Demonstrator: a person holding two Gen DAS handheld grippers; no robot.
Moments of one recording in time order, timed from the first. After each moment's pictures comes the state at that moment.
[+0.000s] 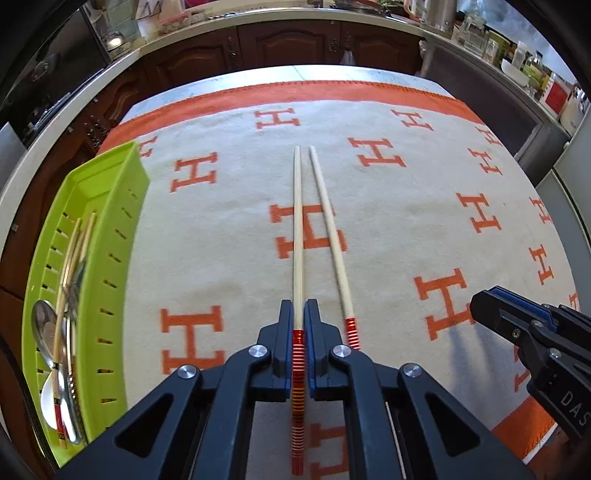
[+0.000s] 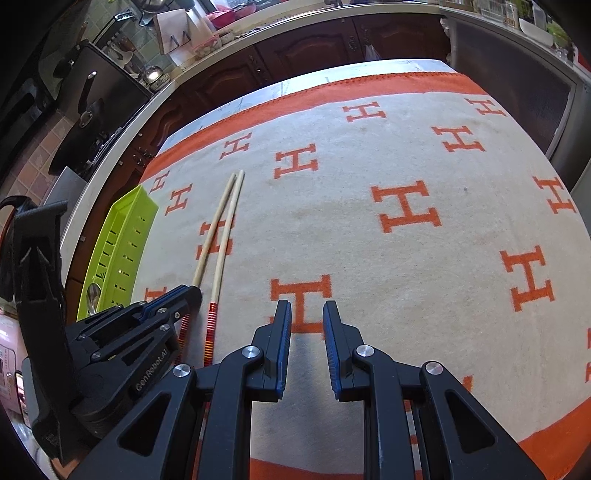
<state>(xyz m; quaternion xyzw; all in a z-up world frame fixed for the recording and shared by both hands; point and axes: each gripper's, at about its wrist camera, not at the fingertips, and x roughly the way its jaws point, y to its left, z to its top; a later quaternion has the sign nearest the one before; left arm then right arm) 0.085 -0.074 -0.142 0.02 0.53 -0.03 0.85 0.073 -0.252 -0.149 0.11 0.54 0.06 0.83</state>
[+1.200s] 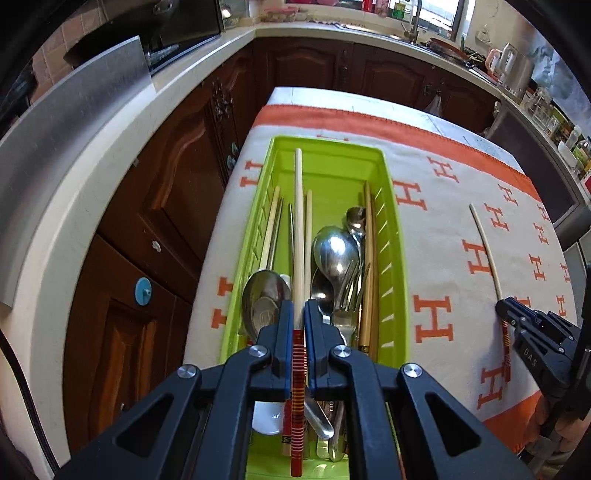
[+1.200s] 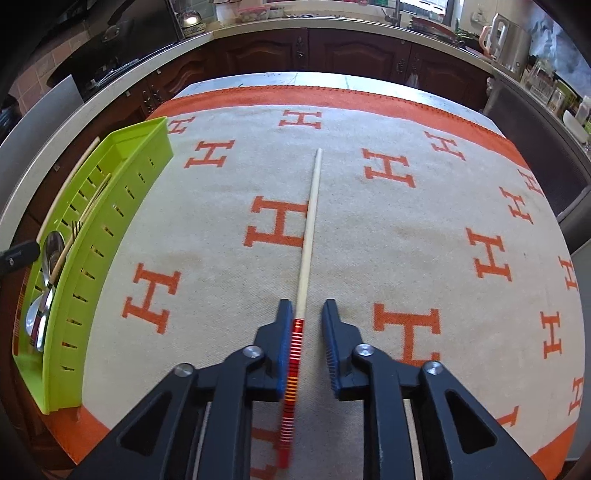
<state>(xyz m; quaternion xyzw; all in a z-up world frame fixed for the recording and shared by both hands) 0.052 0.128 -0.105 -0.06 0.52 0.06 0.85 0.094 -0.137 -0.174 -0.05 0.54 0.05 0.84</state>
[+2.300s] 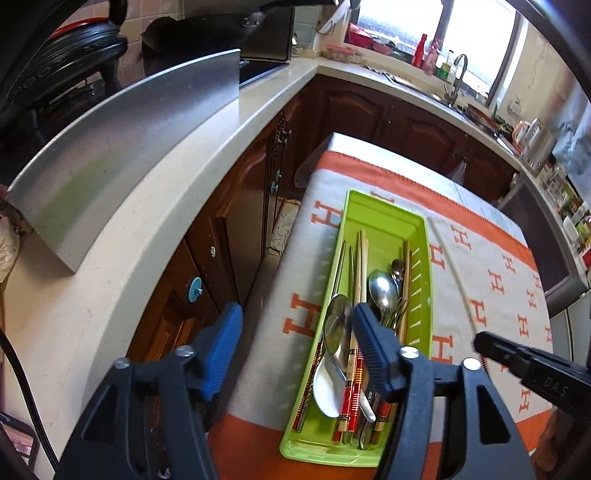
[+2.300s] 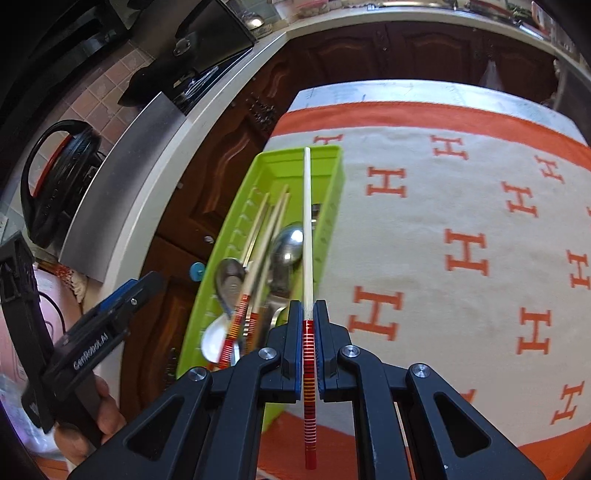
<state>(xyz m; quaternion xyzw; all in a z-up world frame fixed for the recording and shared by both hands) 0.005 0.197 -0.060 -0.15 0.45 0.12 0.88 0.086 -0.013 -0.082 0.07 0.58 0.19 0.79</state>
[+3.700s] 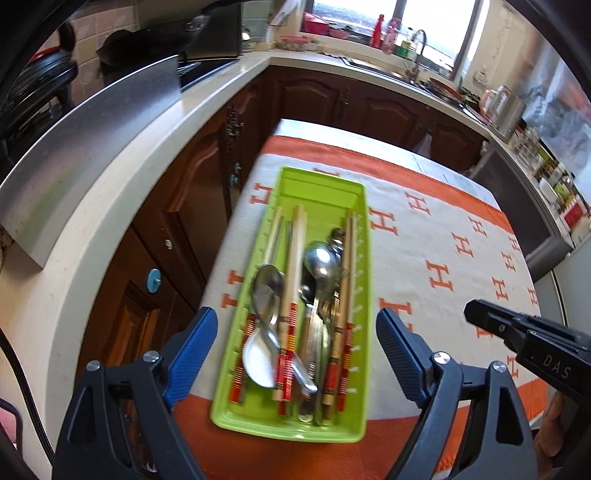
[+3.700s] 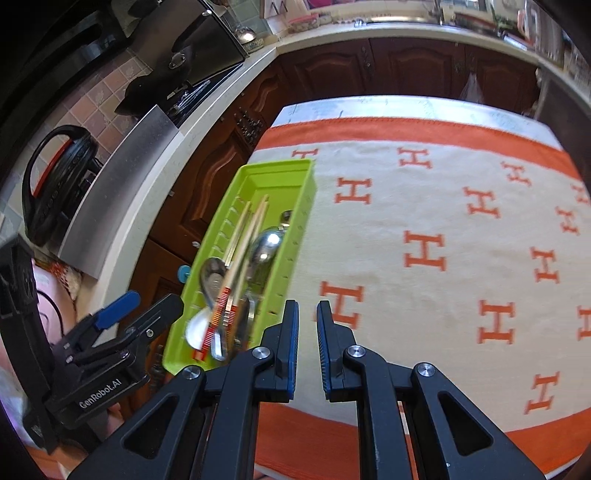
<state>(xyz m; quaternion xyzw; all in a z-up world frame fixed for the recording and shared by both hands) 0.001 0.126 -0.058 -0.11 0.47 0.05 0.88 0.061 -0.060 -0.056 0.04 0.54 0.17 0.82</state>
